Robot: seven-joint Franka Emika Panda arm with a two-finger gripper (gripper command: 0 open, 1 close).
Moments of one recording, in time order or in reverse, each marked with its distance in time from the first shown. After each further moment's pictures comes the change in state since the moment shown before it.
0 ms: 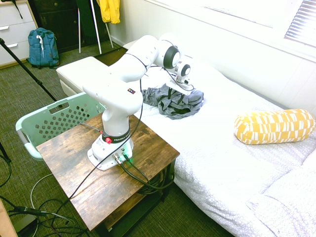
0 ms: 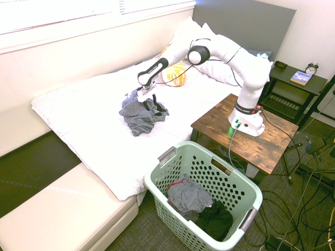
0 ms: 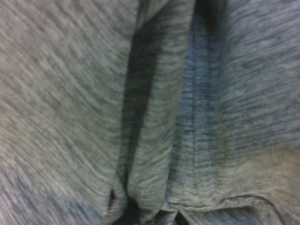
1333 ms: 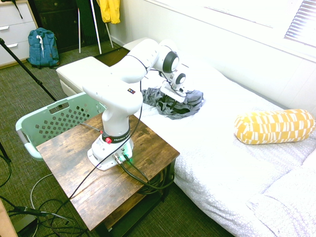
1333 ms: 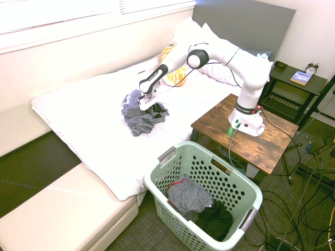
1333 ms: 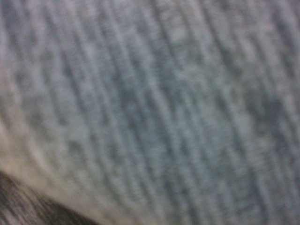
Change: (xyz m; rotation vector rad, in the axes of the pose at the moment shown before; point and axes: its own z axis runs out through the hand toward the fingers) arm -0.017 -0.005 0.040 0.048 -0.088 -0.063
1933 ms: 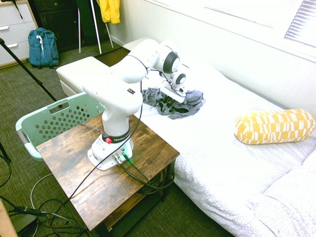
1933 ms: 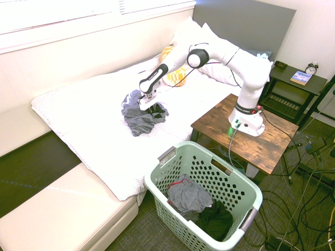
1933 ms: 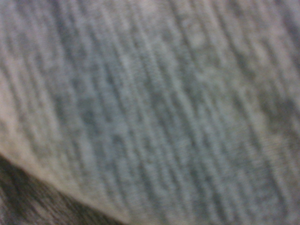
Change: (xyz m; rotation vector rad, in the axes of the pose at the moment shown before) arm -0.003 -0.002 0.001 0.018 -0.017 -0.012
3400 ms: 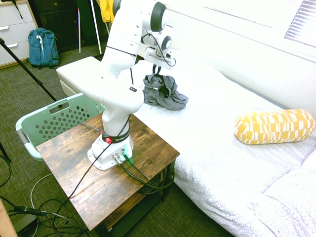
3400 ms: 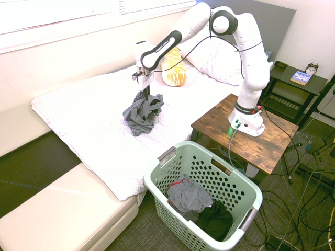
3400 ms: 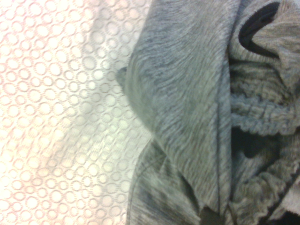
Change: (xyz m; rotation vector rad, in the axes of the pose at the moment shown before) arm -0.267 -0.012 -0.201 0.048 0.207 -0.233
